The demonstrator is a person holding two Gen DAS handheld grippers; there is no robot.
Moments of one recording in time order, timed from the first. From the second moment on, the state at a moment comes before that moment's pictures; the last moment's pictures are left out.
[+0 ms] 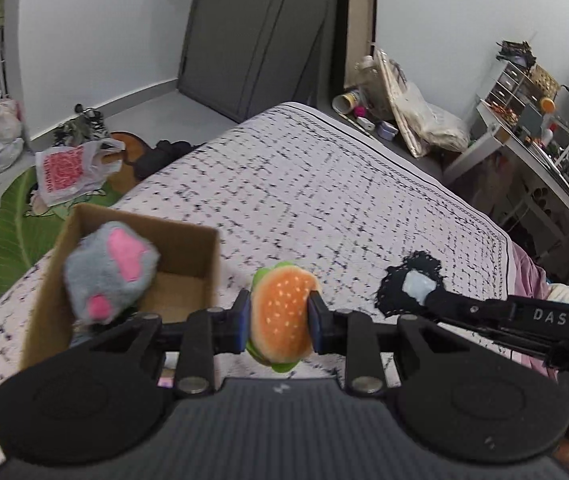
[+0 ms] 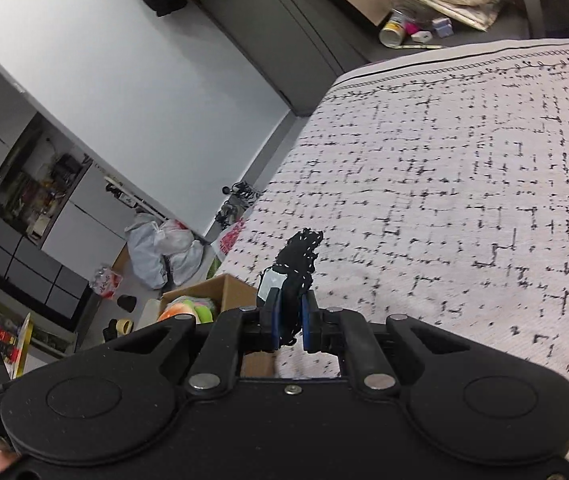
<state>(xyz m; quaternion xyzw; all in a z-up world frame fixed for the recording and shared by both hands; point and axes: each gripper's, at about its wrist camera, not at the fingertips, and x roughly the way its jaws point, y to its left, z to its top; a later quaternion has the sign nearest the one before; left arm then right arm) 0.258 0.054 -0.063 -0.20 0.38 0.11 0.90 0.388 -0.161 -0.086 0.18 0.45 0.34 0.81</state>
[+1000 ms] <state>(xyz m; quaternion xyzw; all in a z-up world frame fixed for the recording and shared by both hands) 0.212 0.162 -0.137 -0.19 0.44 0.18 0.86 0.352 -0.026 -0.087 0.06 0.46 0.40 0.79</state>
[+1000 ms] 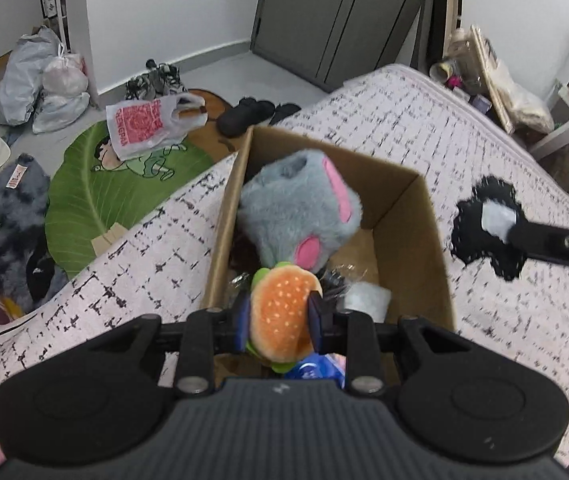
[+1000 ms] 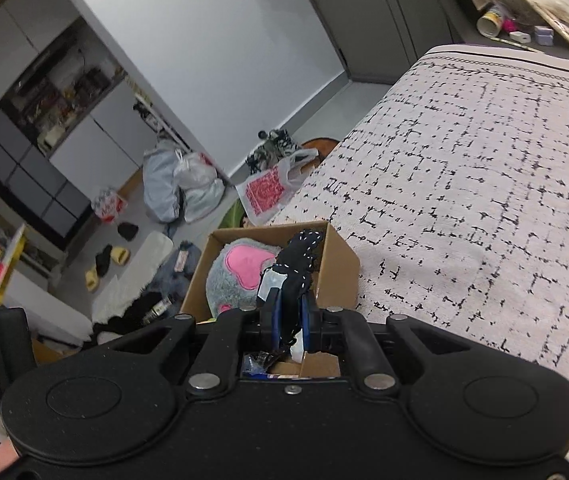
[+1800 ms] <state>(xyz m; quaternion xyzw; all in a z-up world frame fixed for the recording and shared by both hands) 0.177 0.148 -0.107 -0.20 0.38 0.21 0.88 0.359 0.037 -0.093 -0.08 0.46 0.42 0.78</state>
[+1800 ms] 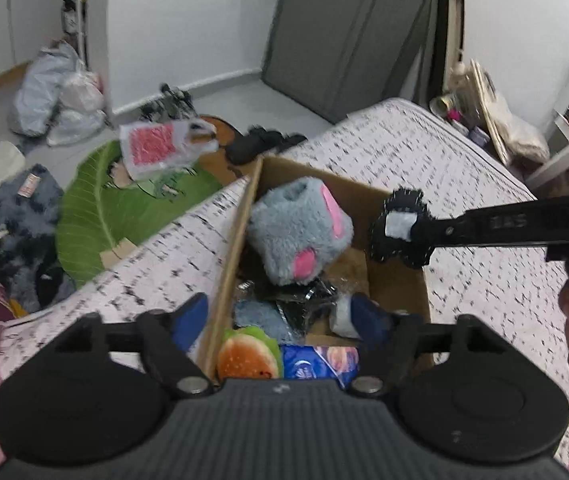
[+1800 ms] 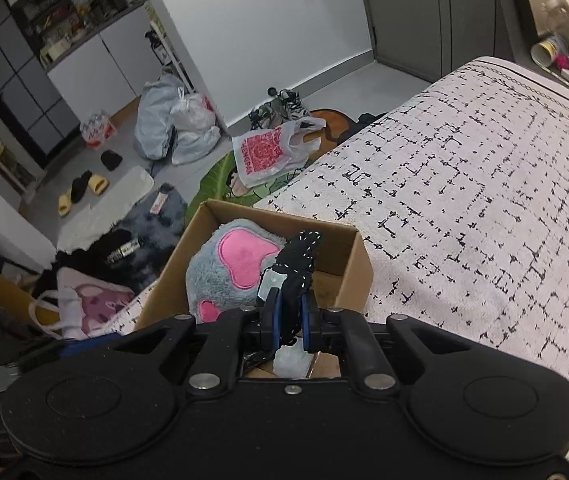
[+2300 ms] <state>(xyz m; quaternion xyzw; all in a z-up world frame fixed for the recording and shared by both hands) 0.139 0.163 -0.108 -0.27 0.33 0.28 0.86 0.353 0.062 -0.114 -0.13 0.47 0.40 0.77</state>
